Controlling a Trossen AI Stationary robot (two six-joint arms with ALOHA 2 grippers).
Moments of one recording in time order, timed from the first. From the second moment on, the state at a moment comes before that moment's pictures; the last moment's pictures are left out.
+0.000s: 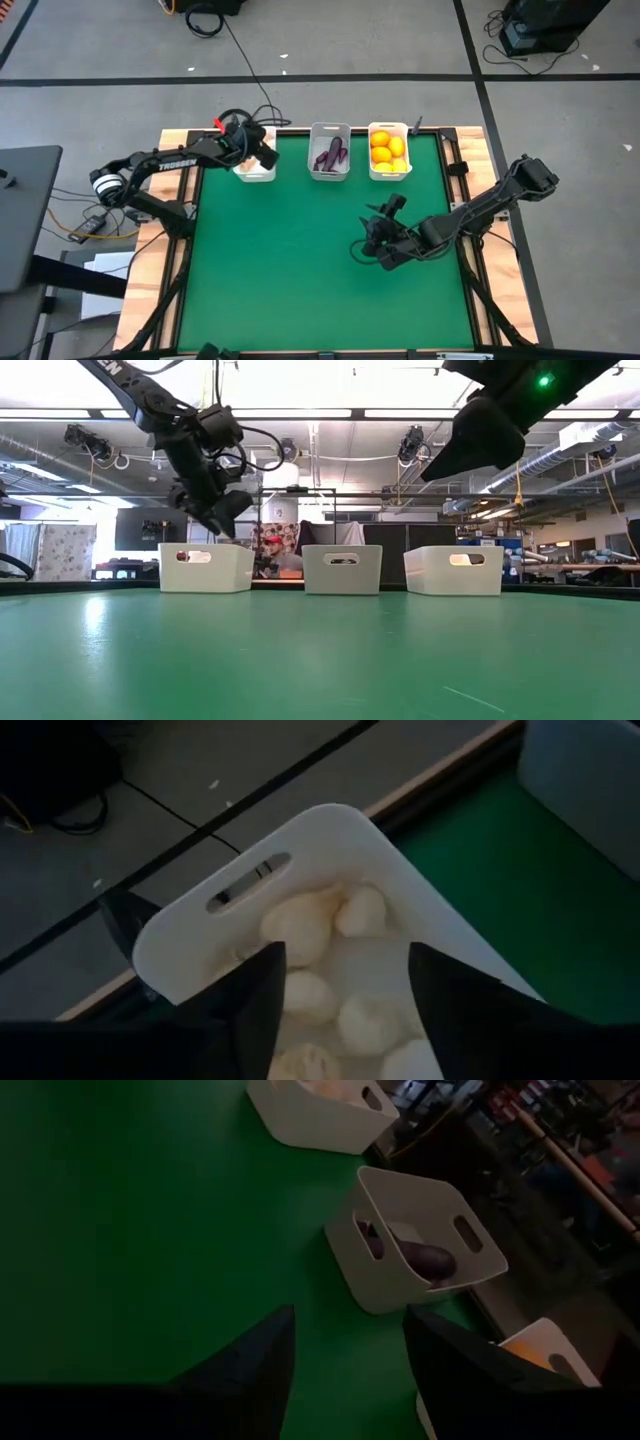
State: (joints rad) left arm 0.63 1.38 0.81 -0.24 -0.44 -0.14; right arm 0.42 1.45 0.87 -0.43 1.00 0.37
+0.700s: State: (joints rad) left arm 0.28 1.04 0.72 -0.14 -0.31 -0.06; right arm 0.36 1.23 0.87 -0.42 0.79 0.33
